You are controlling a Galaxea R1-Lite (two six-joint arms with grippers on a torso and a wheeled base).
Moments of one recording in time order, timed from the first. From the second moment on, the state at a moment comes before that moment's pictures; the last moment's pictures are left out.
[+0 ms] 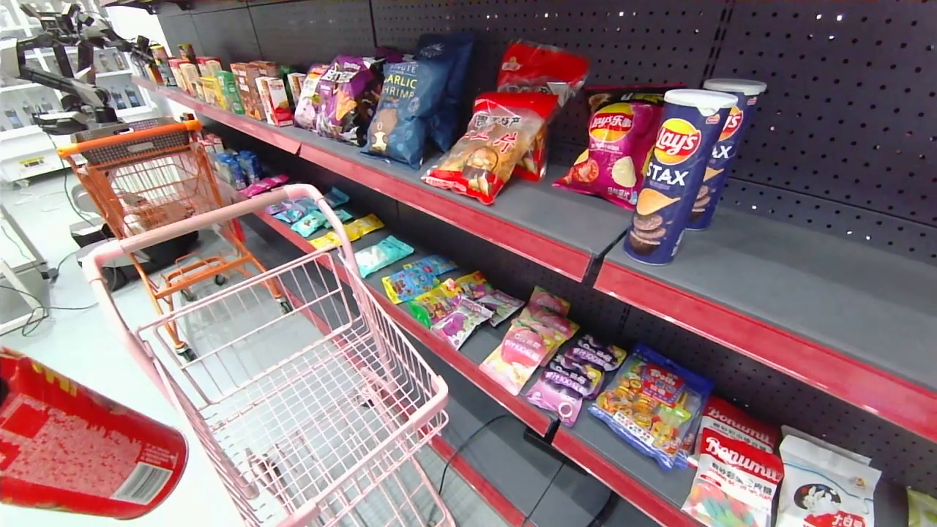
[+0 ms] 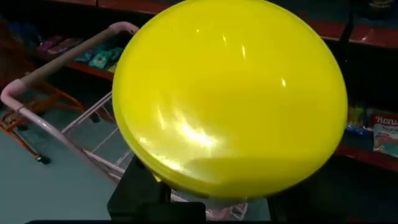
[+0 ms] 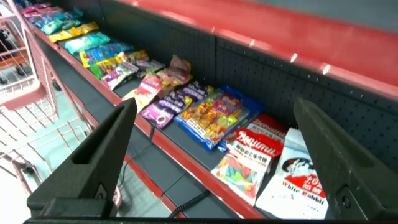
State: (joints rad) left arm 0.00 0.60 -0.62 0.11 -0.26 0.09; right arm 0.00 0.00 0.00 0.00 0.01 0.00
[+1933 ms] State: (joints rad) left arm 0.00 0.42 -0.53 0.11 -0.20 0.18; right arm 0.00 0.00 0.00 0.00 0.00 0.00
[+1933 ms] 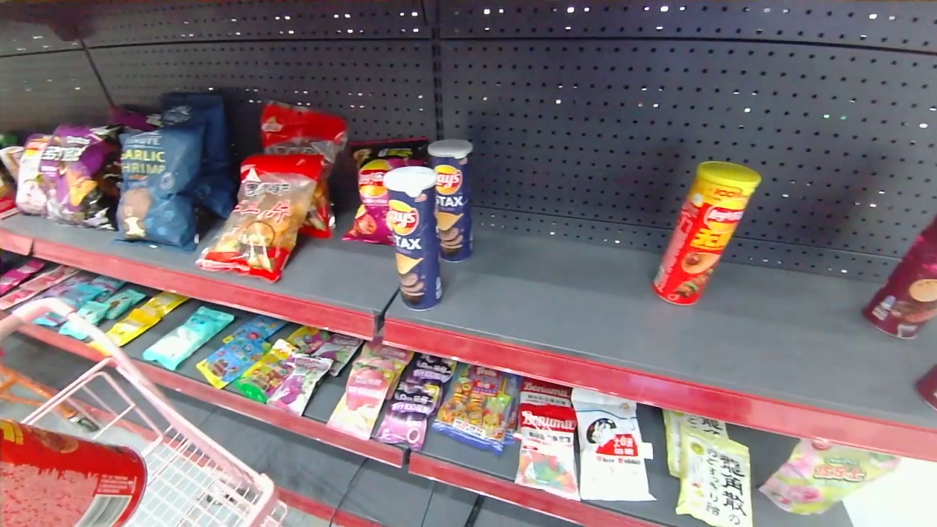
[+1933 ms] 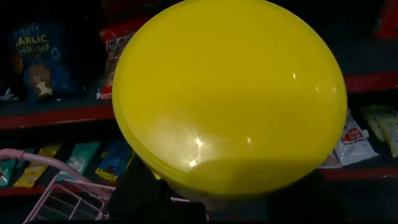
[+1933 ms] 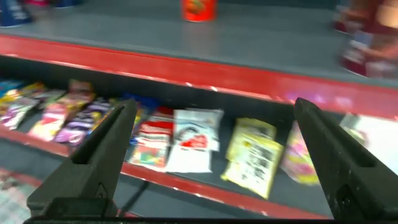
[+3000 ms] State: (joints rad) left arm -0.01 0.31 -0.41 0.10 -0.22 0.19; right arm 0.00 0.00 0.00 0.00 0.01 0.00
